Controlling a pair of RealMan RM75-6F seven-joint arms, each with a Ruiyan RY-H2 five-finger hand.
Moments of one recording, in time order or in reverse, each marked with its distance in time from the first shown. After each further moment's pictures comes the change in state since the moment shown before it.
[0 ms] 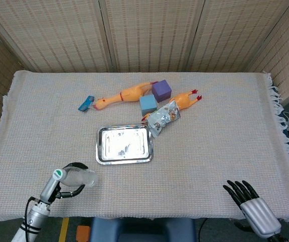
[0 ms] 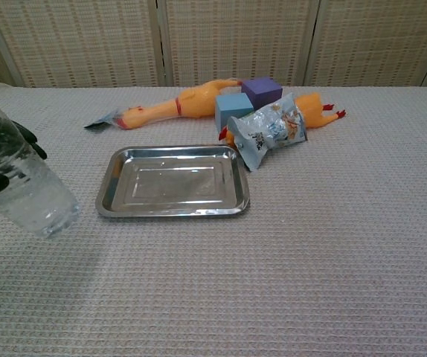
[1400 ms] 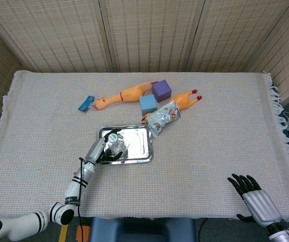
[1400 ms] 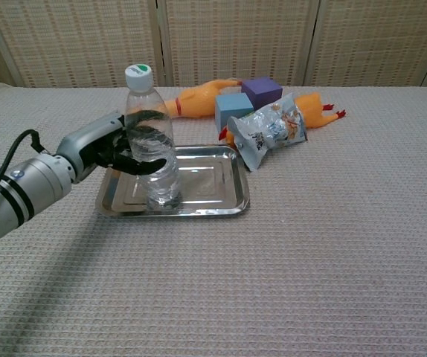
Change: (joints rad) left arm -0.405 -0.404 -0.248 0.389 -0.341 -0.379 0.256; right arm 0.058 0.001 0.051 -0.008 0.168 -0.128 0.019
